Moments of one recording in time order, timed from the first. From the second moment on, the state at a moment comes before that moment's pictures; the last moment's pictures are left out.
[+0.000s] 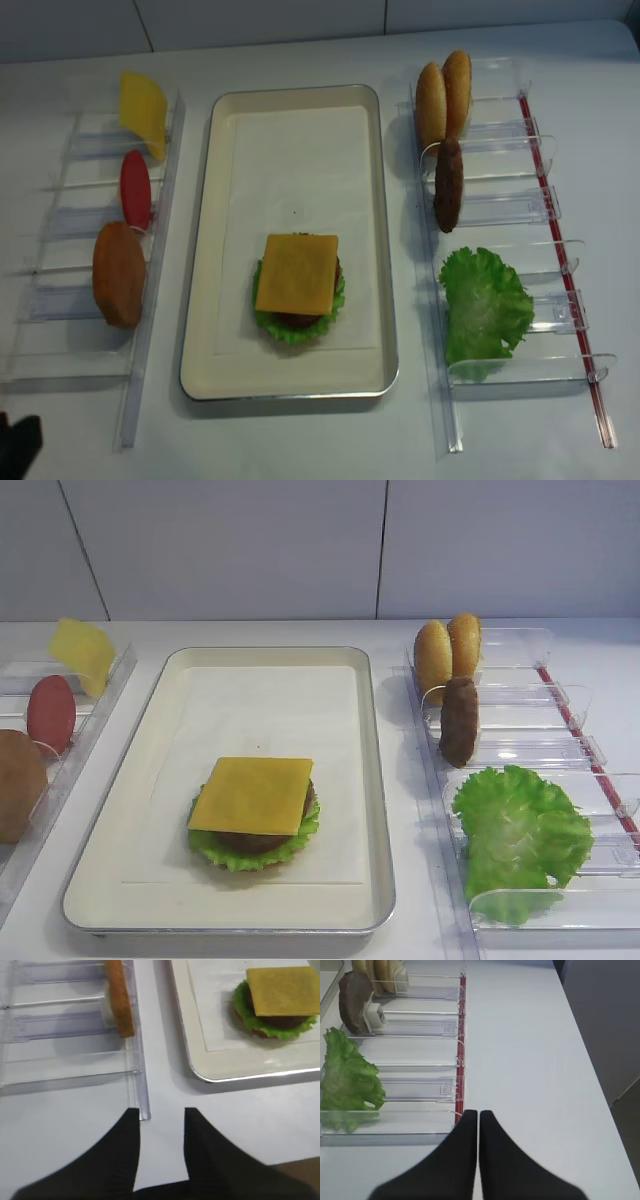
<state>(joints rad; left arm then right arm) -0.04 0.22 -0.62 -0.10 1.27 0.01 -0.04 -0.02 -0.47 0.01 1.14 -0.03</state>
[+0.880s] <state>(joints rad) -0.04 -0.02 -0.49 -0.16 1.19 0.11 -0.04 -0.02 -0.47 0.01 1.14 -0.03</state>
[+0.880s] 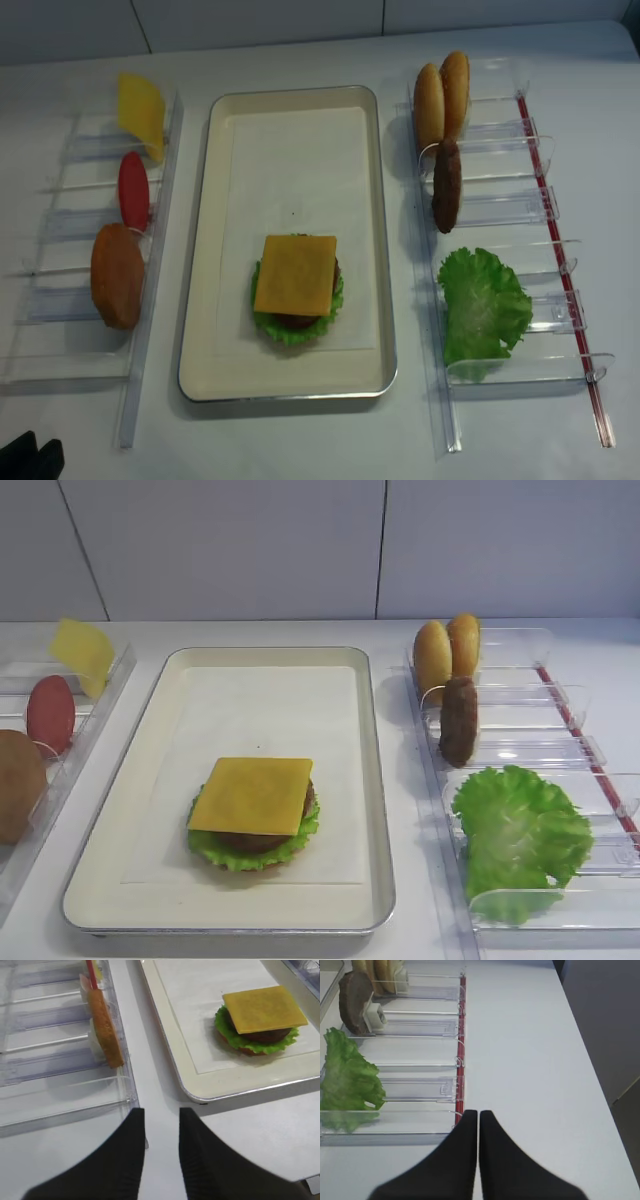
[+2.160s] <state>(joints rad) -0.07 -0.02 -0.49 -0.01 1.19 0.01 -0.04 -0.02 -0.47 0.01 1.14 -0.01</state>
